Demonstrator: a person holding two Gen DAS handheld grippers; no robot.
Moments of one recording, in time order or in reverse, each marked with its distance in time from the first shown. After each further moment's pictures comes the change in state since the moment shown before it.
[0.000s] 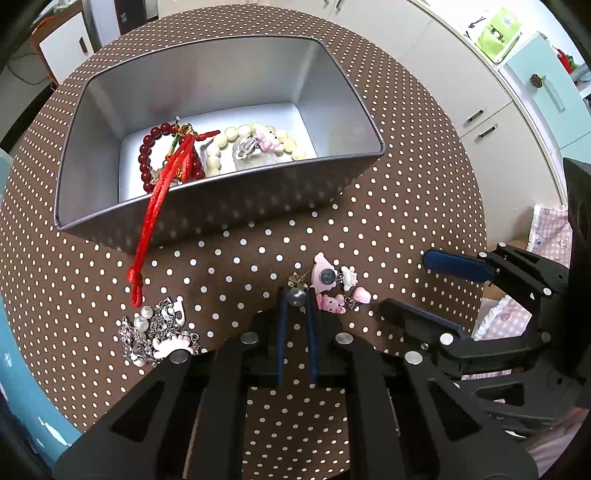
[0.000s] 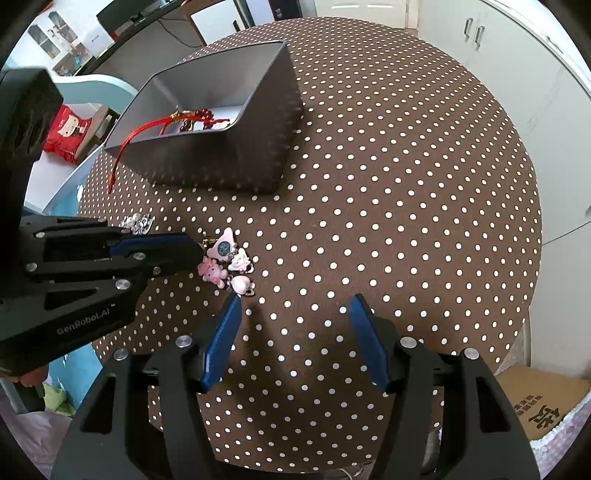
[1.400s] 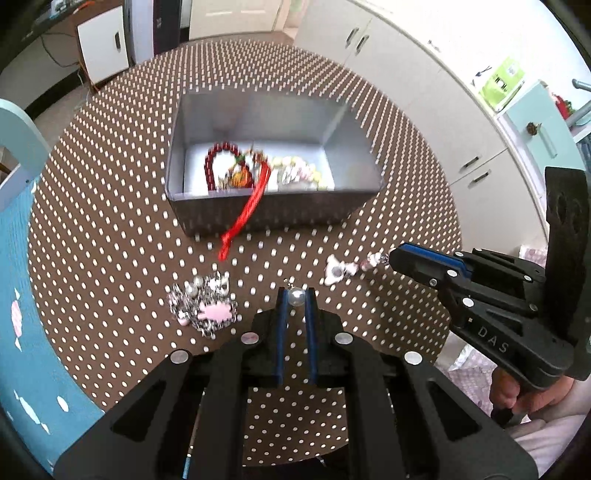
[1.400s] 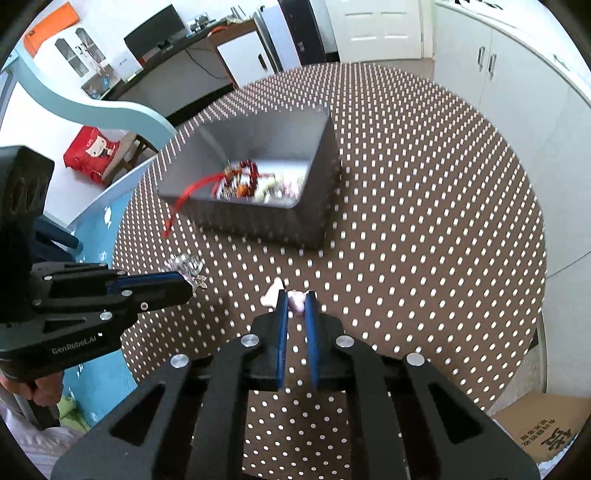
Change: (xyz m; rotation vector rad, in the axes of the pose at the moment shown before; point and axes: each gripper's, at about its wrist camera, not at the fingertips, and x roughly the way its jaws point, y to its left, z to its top) left arm -0.099 0.059 -0.067 -0.113 -0.154 -0.033; right arm -0.044 0.003 0.019 -0.042 -0.159 0.091
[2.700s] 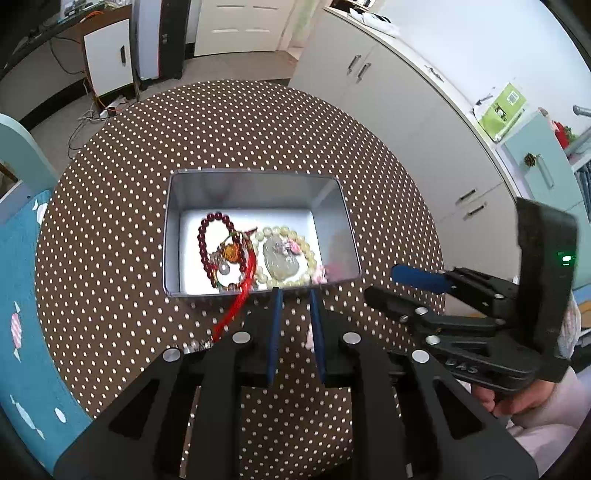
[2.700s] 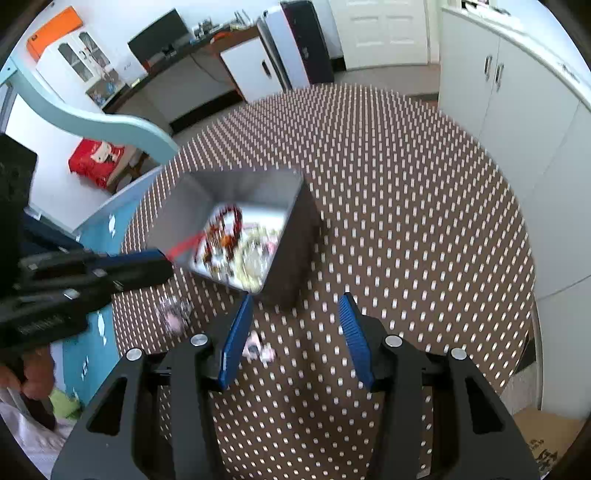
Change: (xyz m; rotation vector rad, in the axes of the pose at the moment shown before) left arm -0.017 -0.018 0.049 -0.028 -0.051 -0.003; right arm 0.017 -0.021 0.032 -0.012 0.062 0.037
